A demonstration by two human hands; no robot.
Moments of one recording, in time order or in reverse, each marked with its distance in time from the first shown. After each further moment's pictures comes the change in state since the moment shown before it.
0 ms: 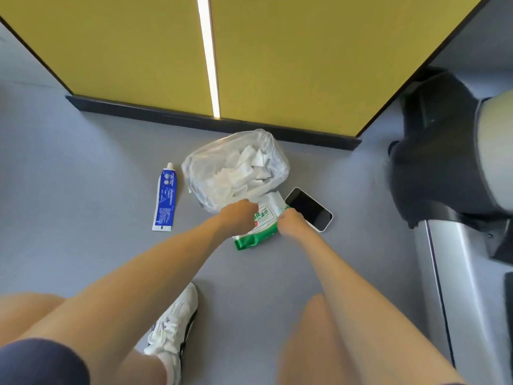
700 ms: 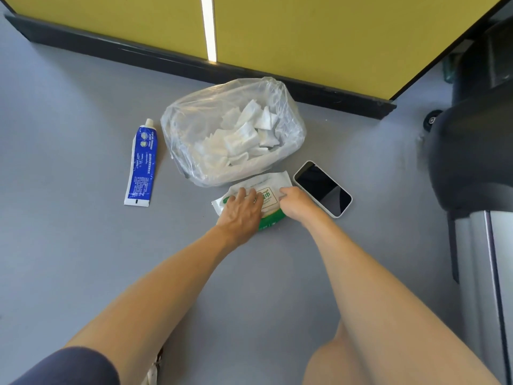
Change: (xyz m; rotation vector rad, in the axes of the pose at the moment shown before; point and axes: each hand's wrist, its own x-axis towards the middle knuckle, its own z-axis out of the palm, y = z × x) left_hand 0.077 -0.024 0.134 0.259 0.360 0.091; right_hand 0.092 0.031 0.044 -0.025 -0.030 -0.069
